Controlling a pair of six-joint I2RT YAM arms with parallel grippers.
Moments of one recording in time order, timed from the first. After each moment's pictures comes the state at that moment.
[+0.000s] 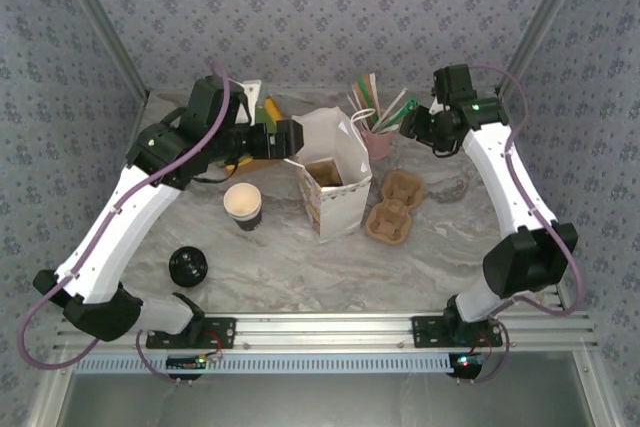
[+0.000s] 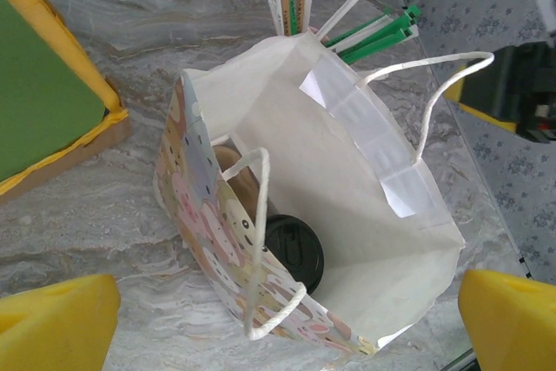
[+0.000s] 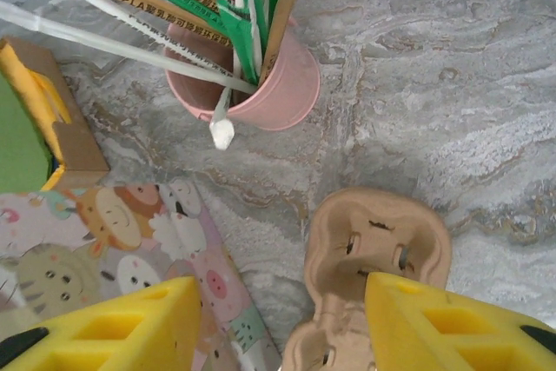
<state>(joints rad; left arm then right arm) -0.66 1.35 1.77 -1.06 0.03 -0.51 0.18 1.58 1.64 -1.02 -0.10 0.50</state>
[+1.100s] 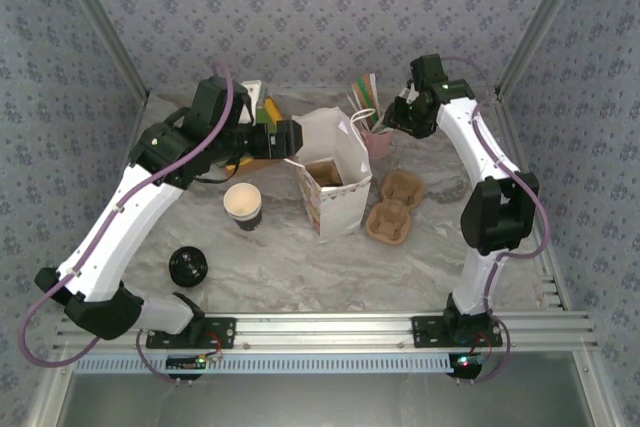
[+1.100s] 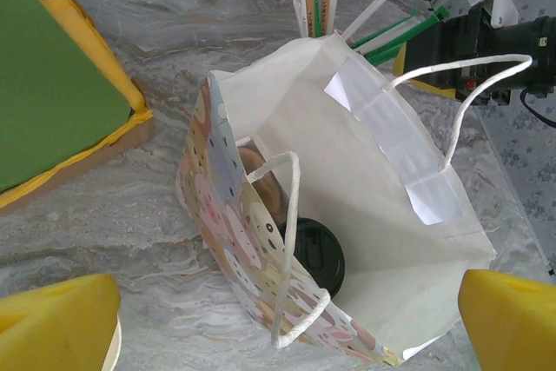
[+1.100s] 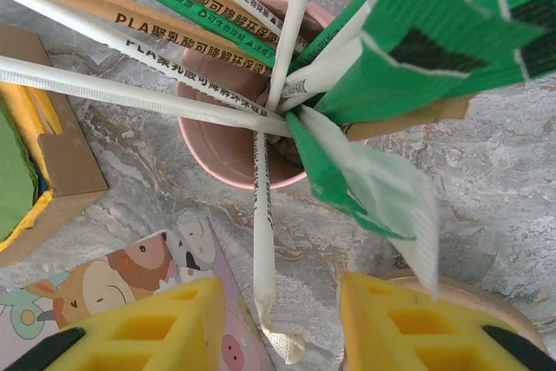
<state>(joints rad) -0.67 1.36 1.77 -1.08 -0.03 -0.51 0.20 1.88 1.82 -0.97 -0.18 0.47</state>
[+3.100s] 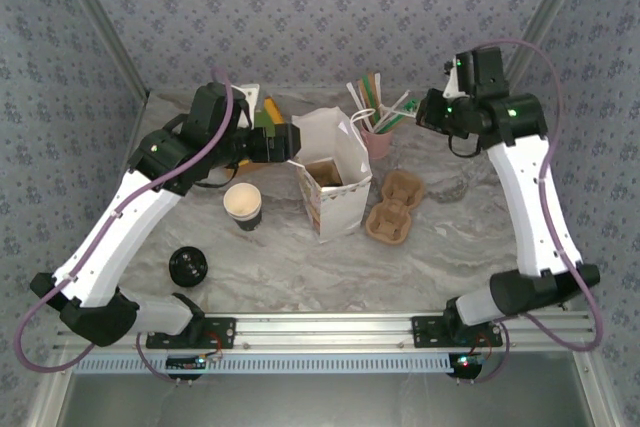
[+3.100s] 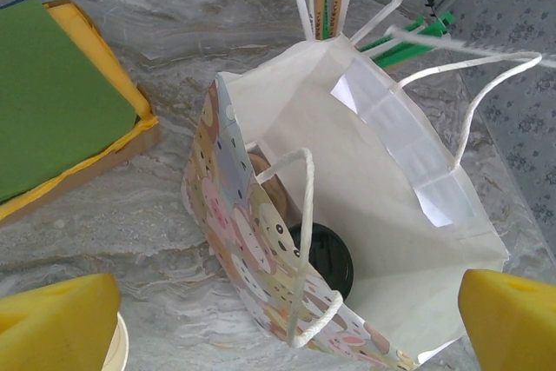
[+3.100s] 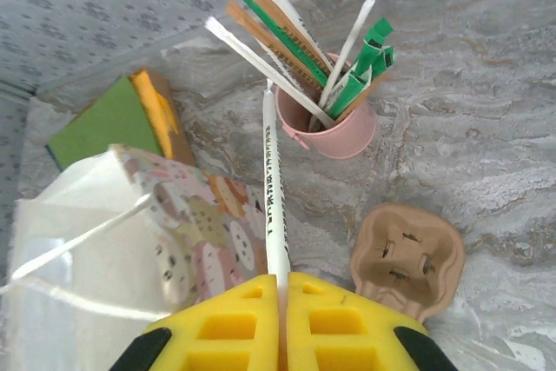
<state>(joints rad) -0.67 1.32 1.70 -1.02 -0.04 -0.50 0.23 1.43 1.89 -1.20 -0.12 0.46</state>
